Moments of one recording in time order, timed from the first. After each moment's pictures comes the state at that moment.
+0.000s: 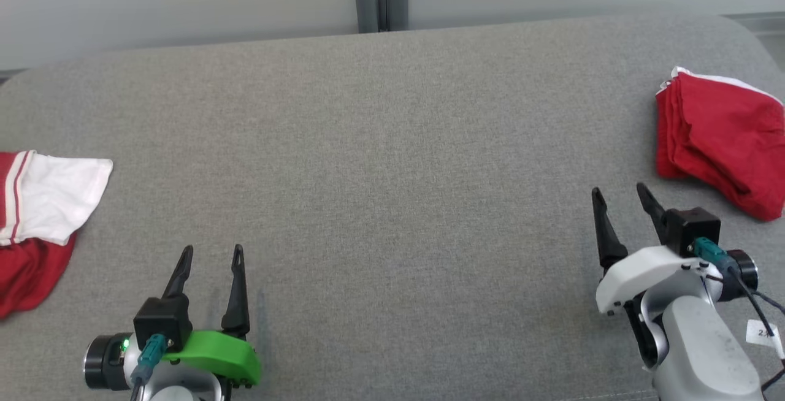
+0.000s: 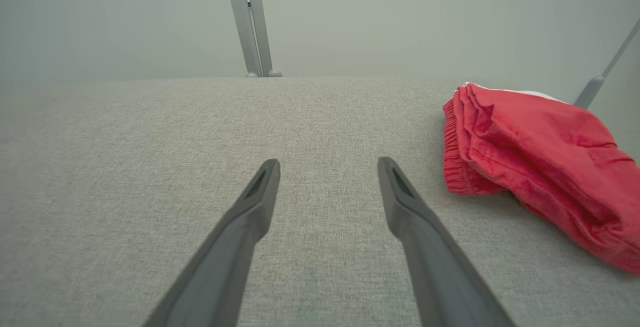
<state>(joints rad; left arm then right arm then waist) -0.12 0.05 -0.05 0.35 -0.09 -0.05 -0.26 -0.37 -0.10 -0.04 0.59 0.09 0.13 -0.26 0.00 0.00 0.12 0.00</state>
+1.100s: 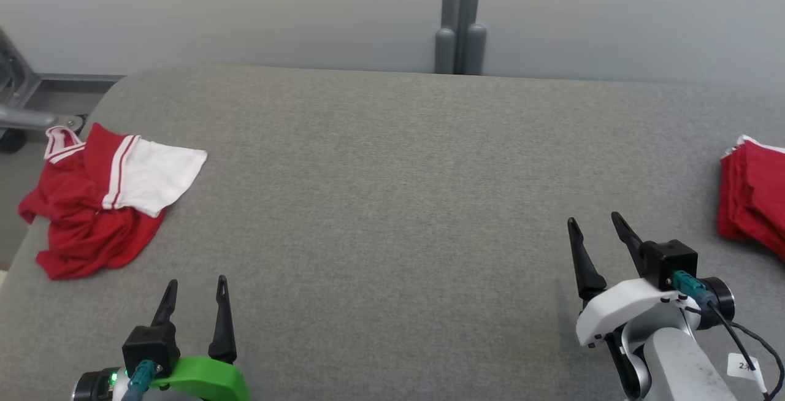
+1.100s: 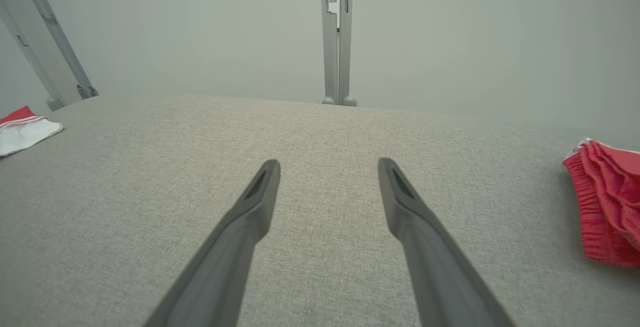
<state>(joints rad) -0.05 0.05 0.01 0.38 -0.09 -0.03 -0.26 -0.24 -0.06 0.00 0.49 0.08 0.13 -0.26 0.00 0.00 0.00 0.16</state>
